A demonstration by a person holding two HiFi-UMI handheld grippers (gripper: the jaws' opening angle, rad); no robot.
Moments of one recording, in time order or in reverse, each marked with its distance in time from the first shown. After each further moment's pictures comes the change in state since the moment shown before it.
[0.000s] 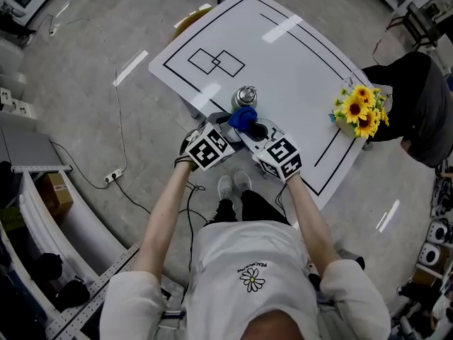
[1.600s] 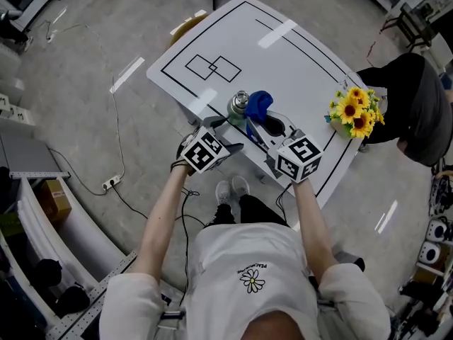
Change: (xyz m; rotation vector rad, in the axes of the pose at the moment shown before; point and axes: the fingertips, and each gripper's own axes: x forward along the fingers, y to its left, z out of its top) left arm -0.008 0.007 -0.005 -0.043 -0.012 0.013; right arm -0.051 -0.033 0.061 0.153 -0.223 -0.114
